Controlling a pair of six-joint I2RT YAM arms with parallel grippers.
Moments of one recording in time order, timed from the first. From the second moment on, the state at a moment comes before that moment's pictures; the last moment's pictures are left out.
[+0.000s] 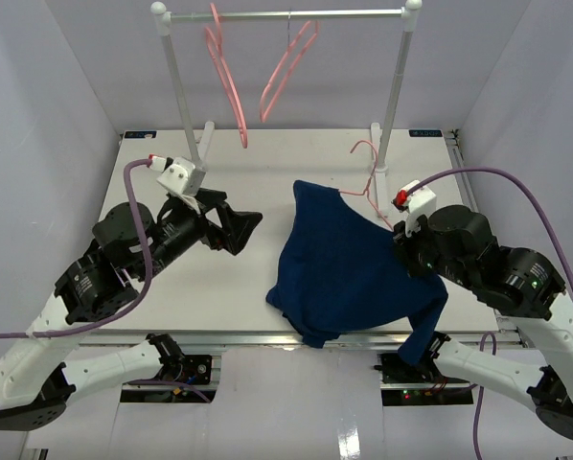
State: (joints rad) left arm -0.93 0.85 1.36 -0.55 -0.20 -0.20; right arm 0.86 0.84 1.38 -1.17 0.21 0.07
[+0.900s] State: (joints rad) left arm -0.93 0.86 0.71 -0.12 -0.29 -0.49; right arm 0.86 1.36 2.03 -0.97 0.72 -0.03
